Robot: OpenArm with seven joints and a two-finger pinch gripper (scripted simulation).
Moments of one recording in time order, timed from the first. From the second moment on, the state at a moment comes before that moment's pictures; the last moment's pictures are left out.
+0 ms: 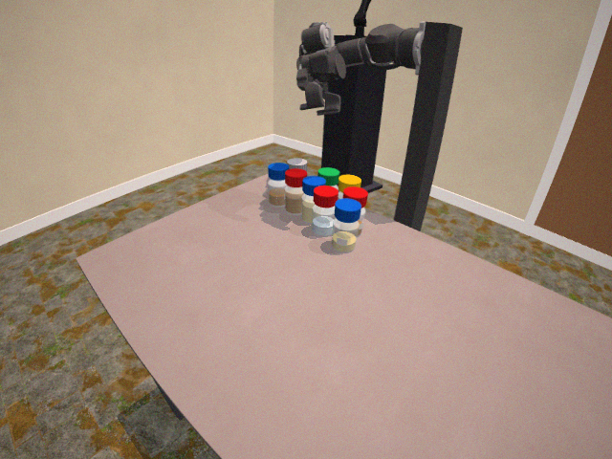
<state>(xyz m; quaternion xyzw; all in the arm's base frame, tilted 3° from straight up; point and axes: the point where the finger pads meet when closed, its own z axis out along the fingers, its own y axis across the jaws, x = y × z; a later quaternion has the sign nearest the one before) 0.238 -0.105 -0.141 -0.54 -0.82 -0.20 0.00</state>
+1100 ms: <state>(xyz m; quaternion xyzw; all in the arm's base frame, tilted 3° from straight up) 0.221 -0.114 -0.184 -0.41 -0.90 -0.13 -0.03</state>
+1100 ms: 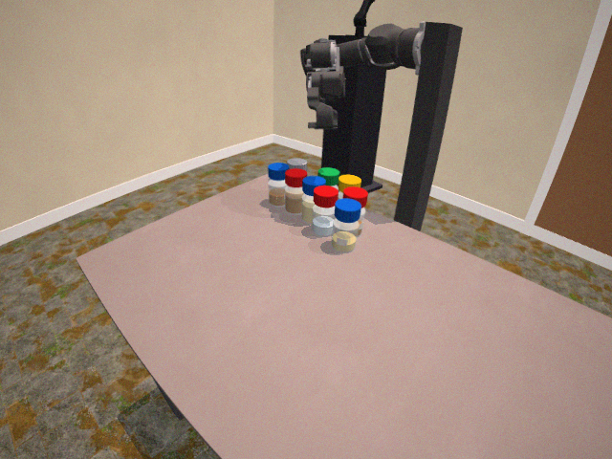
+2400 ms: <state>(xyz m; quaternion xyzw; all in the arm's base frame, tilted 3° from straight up) 0.166 -0.131 -0.251 -0.08 -1.00 -0.01 -0.03</state>
